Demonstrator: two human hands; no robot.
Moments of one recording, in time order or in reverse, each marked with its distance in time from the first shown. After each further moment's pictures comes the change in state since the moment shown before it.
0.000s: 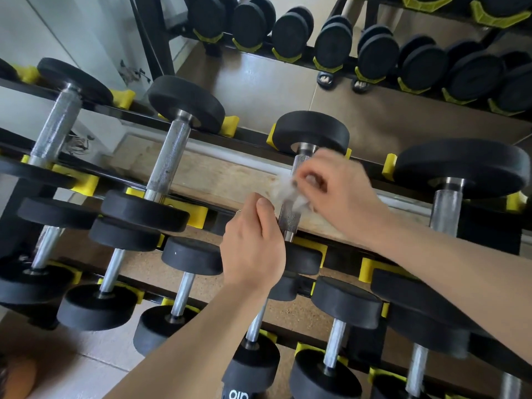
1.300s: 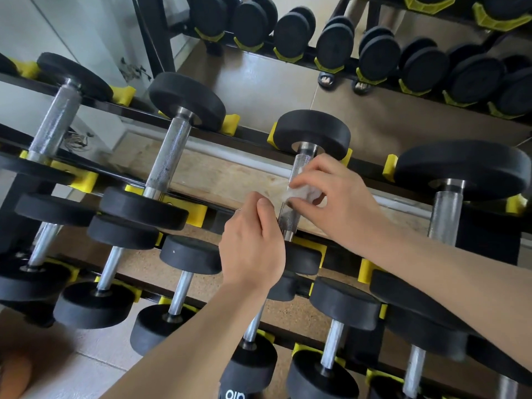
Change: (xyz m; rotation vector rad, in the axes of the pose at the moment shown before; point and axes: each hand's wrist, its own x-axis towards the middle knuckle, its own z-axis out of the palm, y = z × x) left_hand 0.000 -0.003 0.003 0.007 0.009 0.018; right_hand -0.014 -0.007 0.001 -0.006 -0.022 0.030
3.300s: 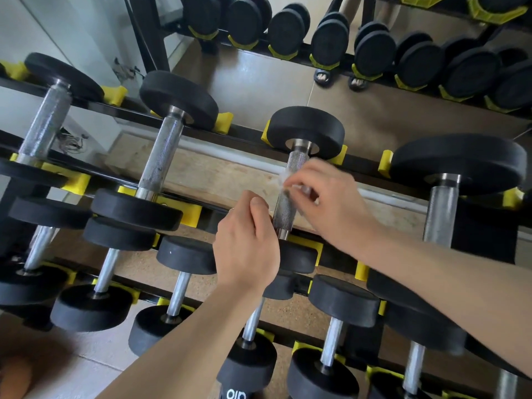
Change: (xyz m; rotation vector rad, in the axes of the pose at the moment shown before) left_hand -0.001 -0.003 0.001 -0.038 0.026 0.037; right_hand -0.003 0.003 0.010 0.044 0.051 -0.014
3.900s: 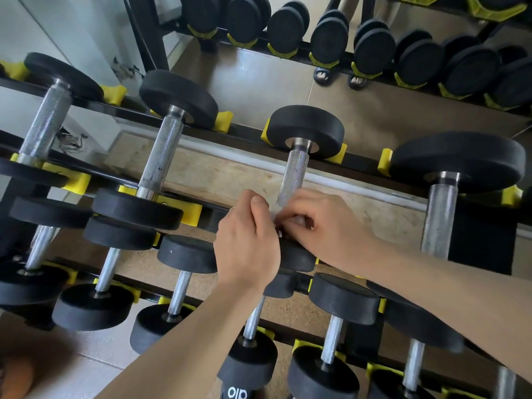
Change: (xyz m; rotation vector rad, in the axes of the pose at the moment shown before) left_hand 0.001 0.001 0.000 0.009 0.001 -0.009; right_hand -0.020 -0.007 0.001 0.092 -0.232 0.015
